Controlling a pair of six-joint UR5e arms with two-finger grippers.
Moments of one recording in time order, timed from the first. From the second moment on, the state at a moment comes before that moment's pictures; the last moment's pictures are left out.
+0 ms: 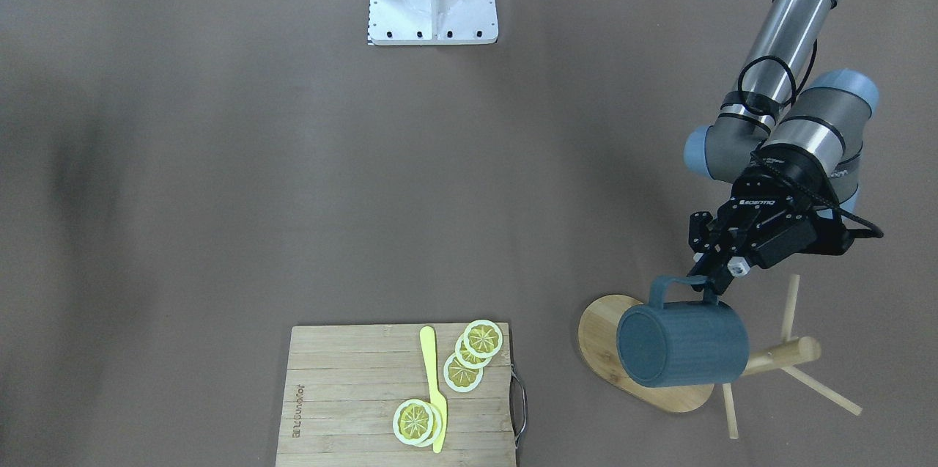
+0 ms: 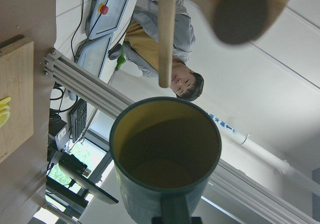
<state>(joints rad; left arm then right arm) -0.93 -2.15 -1.04 -3.64 -1.52 -2.74 1.30 -1.32 1.61 -1.55 2.28 0.70</state>
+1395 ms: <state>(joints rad) -0.93 -2.11 -0.99 -3.66 -1.49 -2.75 1.30 -1.33 1.63 -1.55 2.28 0.70</state>
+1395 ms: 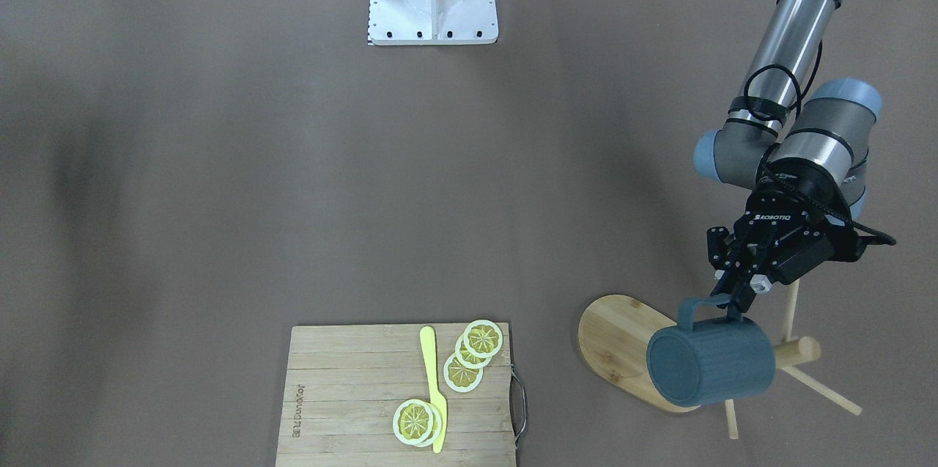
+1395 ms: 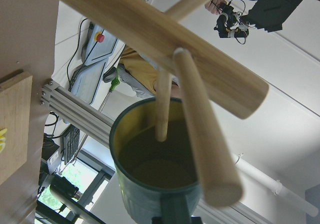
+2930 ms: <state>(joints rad) -0.96 -2.07 -0.99 -3.69 -1.60 -2.75 1.30 -1.33 1.63 -1.55 2.28 0.71</state>
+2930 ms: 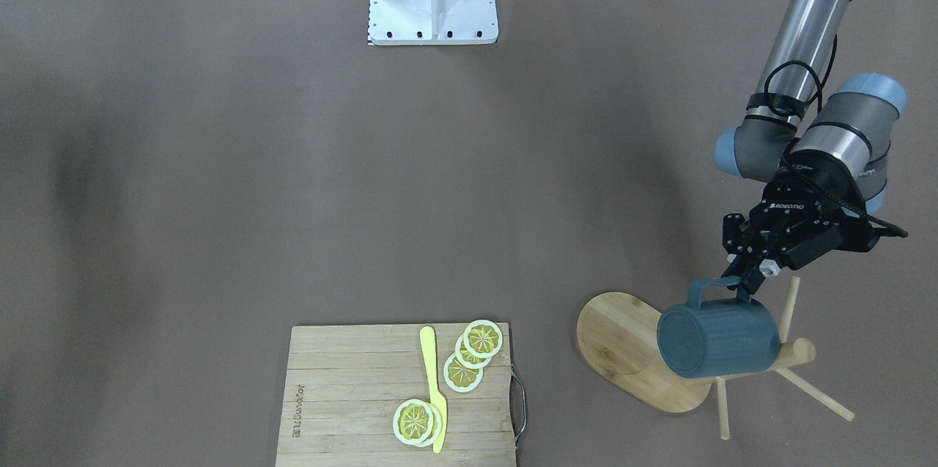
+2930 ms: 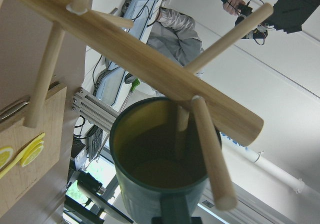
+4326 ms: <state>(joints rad) -0.96 -2.07 -0.98 -3.67 -1.67 -2.65 1.30 -1.32 1.63 -1.56 2.28 0.71</state>
